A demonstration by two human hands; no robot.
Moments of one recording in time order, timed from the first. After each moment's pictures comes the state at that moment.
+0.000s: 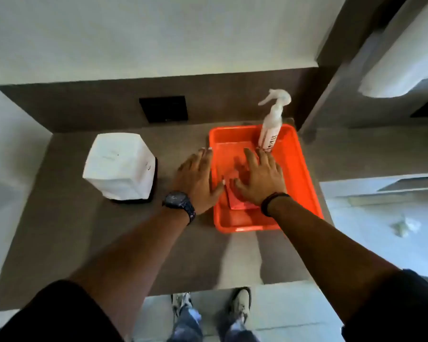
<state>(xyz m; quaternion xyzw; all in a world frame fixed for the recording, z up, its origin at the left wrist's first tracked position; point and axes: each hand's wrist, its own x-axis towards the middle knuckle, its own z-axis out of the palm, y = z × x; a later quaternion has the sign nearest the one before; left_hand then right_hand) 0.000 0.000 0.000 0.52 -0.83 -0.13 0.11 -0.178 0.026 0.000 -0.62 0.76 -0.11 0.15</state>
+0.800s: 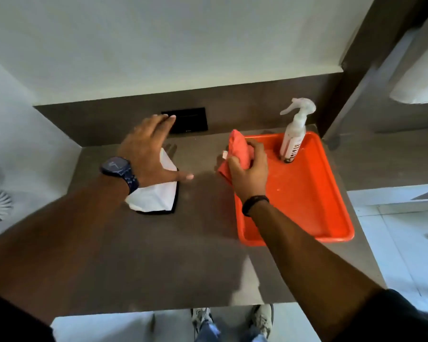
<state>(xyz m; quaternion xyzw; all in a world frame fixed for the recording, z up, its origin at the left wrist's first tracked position) 0.116 -0.077 0.104 0.51 -0.86 -0.04 0.05 -0.090 -0.015 0.029 -0.37 0.68 -0.54 0.33</state>
